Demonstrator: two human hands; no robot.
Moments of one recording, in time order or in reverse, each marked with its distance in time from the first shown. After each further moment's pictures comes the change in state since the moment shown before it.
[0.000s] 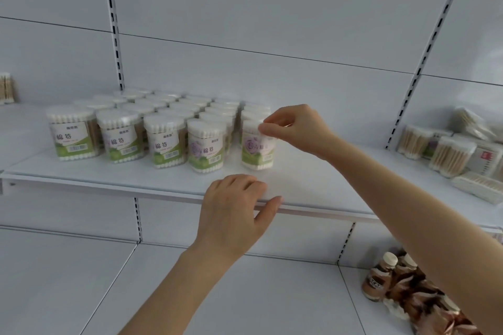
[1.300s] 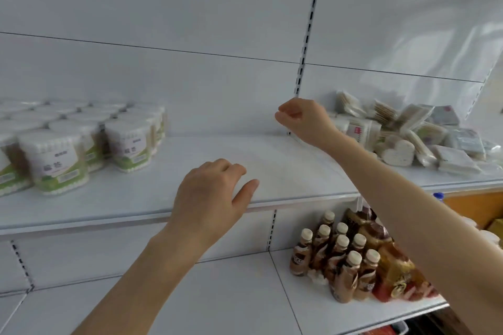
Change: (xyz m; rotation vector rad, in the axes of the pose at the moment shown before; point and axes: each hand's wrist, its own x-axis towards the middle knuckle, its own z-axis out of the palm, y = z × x) left_hand 0.049 0.105 0.056 -0.159 -0.111 0.144; right_hand -0.050 0.125 -0.136 -0.182 0.320 0.184
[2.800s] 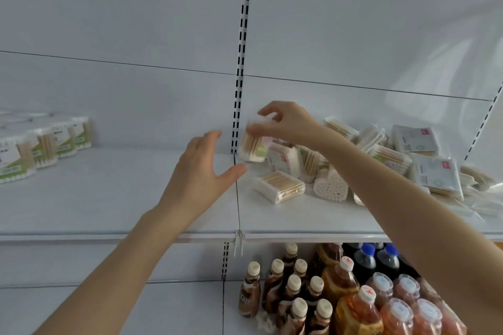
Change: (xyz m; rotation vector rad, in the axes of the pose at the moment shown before) left_hand 0.107 0.136 0.113 -0.195 0.009 -0.352; right_hand 0.053 0.129 -0.116 0.058 -0.261 -0.169
